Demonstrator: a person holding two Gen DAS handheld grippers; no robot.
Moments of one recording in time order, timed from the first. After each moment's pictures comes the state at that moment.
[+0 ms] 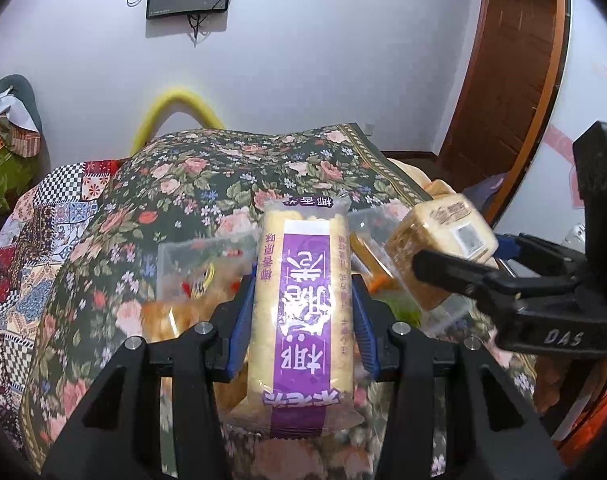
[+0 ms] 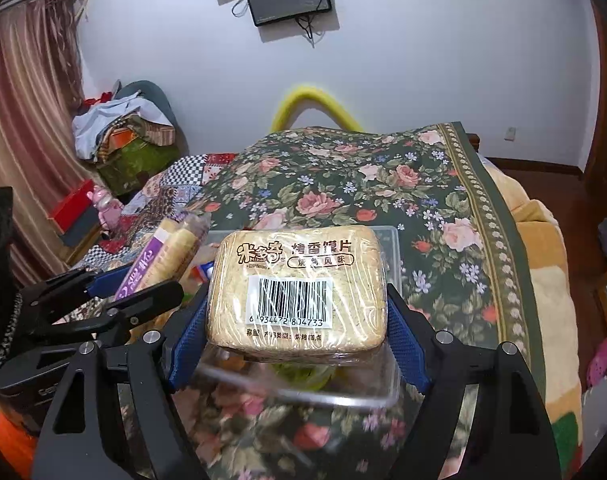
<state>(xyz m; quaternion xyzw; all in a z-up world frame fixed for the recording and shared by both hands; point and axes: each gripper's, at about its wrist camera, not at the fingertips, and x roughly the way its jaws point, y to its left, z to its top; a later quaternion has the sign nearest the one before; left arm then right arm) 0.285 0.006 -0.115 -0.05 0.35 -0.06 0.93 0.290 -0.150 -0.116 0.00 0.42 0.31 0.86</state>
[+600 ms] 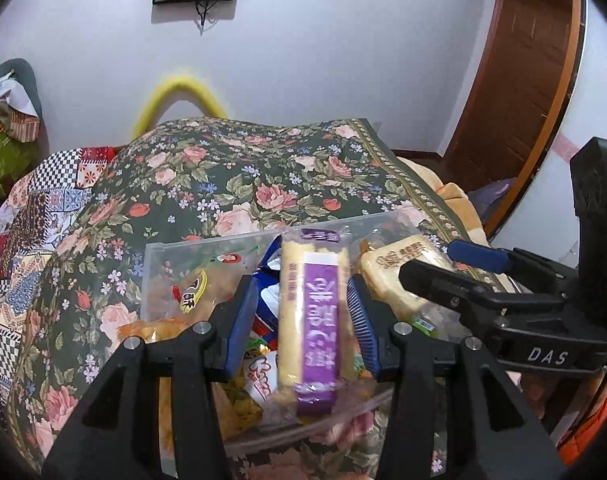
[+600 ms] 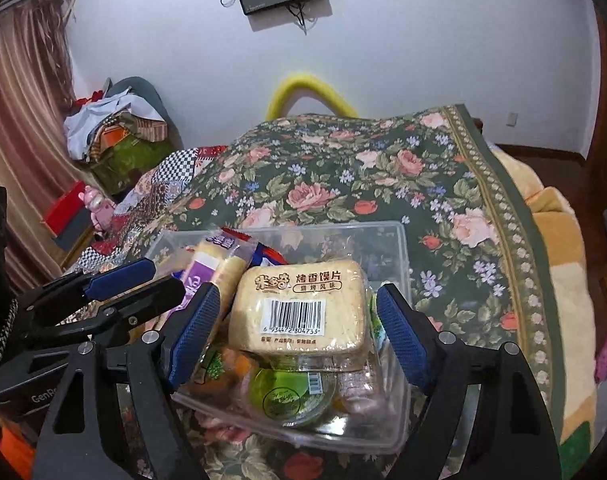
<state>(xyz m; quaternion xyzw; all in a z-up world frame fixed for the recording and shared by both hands) 0.304 0.010 -0.128 -0.07 0.36 -0.06 0.93 0.304 -0.145 -0.130 0.00 0.43 0.31 0.85</state>
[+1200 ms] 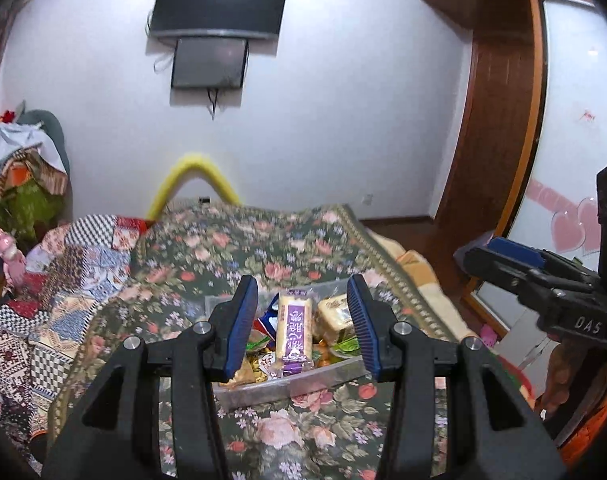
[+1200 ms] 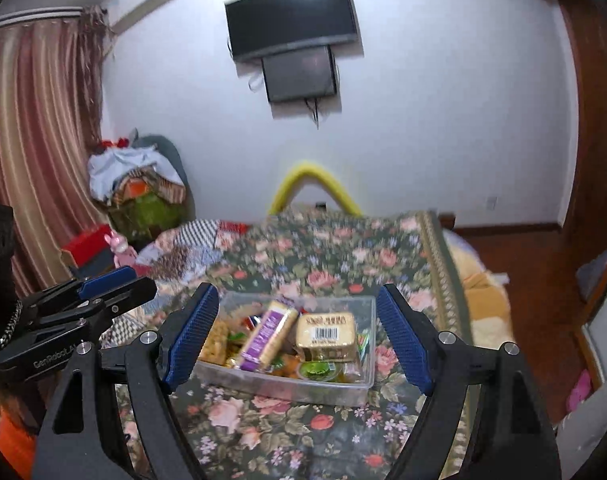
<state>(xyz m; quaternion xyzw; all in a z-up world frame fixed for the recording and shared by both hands) 0.158 0.011 0.001 -0.06 0.22 -0.04 0.97 0.193 -0.196 0.016 0.00 0.28 0.30 0.91</state>
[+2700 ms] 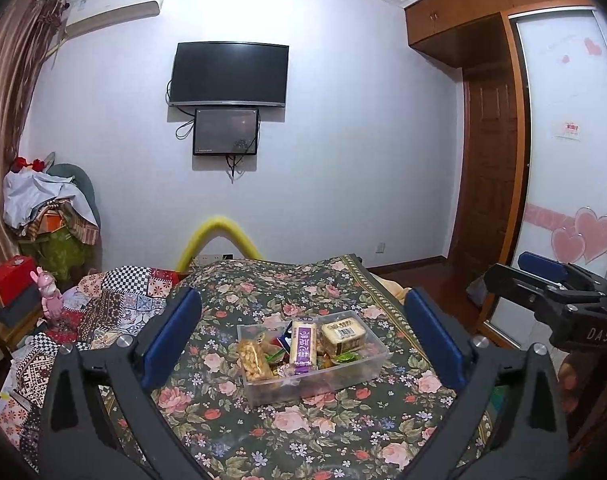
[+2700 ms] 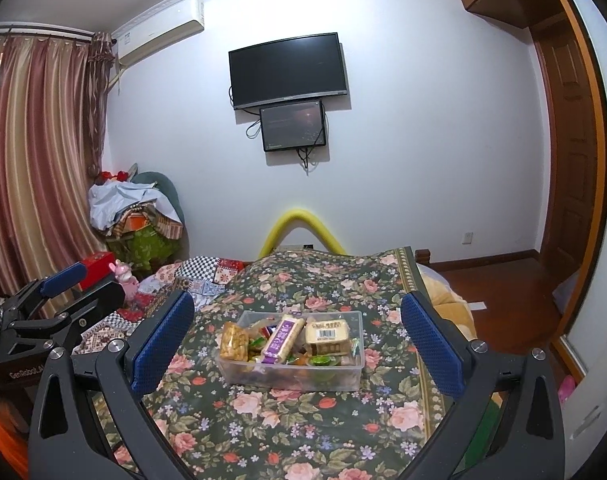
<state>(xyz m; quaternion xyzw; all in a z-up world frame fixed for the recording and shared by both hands) 0.043 -0.007 0.042 -0.03 0.12 0.00 0.99 0.100 -0.223 0.049 0.01 0.21 0.27 0.94</state>
